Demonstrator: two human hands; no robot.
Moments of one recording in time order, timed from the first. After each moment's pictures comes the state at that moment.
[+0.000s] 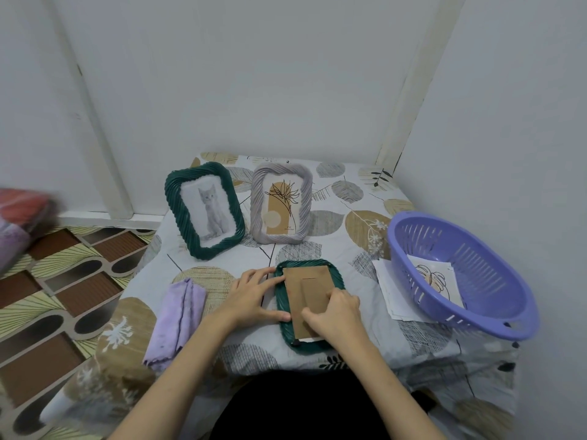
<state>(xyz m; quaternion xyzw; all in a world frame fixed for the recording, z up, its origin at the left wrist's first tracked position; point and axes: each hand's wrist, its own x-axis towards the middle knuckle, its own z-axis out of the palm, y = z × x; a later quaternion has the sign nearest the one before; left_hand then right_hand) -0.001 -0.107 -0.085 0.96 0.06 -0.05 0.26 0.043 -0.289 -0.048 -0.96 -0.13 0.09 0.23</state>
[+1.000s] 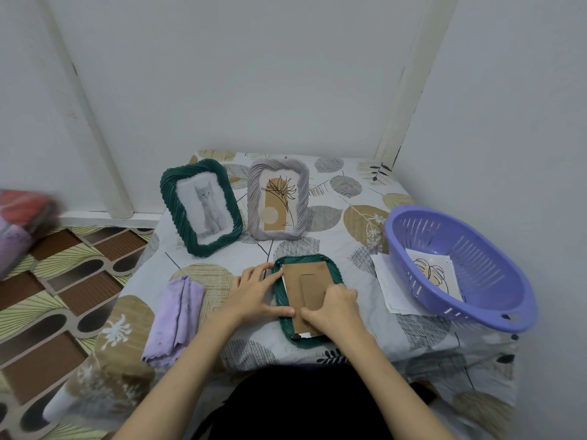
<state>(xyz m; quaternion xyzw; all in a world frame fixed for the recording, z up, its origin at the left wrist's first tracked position) 0.001 -0.122 -0.078 0.97 0.09 -0.05 0.21 0.046 -0.290 -0.043 -0.97 -0.15 0.12 0.18</state>
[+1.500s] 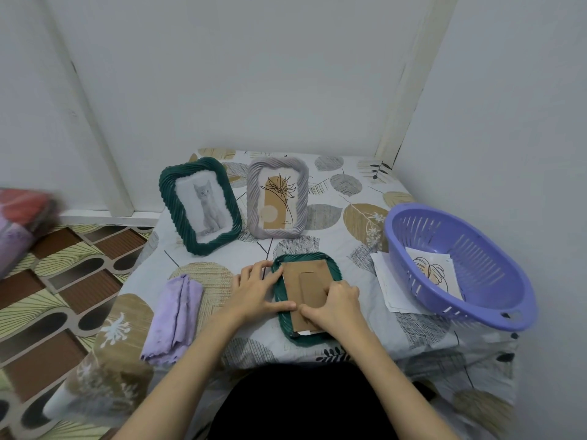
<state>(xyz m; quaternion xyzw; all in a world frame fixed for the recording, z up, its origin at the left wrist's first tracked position) 0.005 -0.126 -0.083 0.97 0.11 -0.03 0.20 0.052 -0.295 -0.050 -0.96 -0.16 0.10 0.21</state>
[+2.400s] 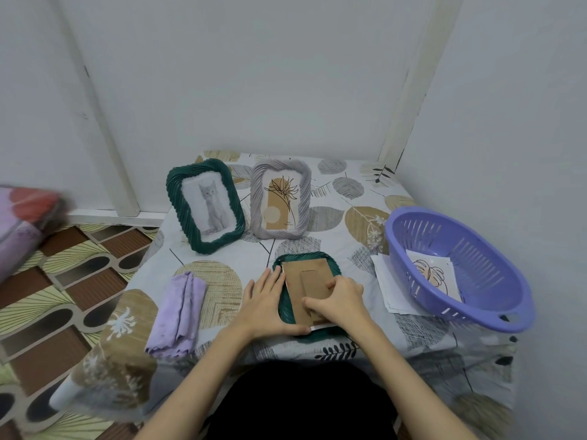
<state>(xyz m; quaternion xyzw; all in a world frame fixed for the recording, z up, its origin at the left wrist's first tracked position) -0.009 -0.156 -0.089 0.97 0.10 -0.03 0.23 0.063 -0.300 -0.046 -0.94 -0.13 0.12 0.28</state>
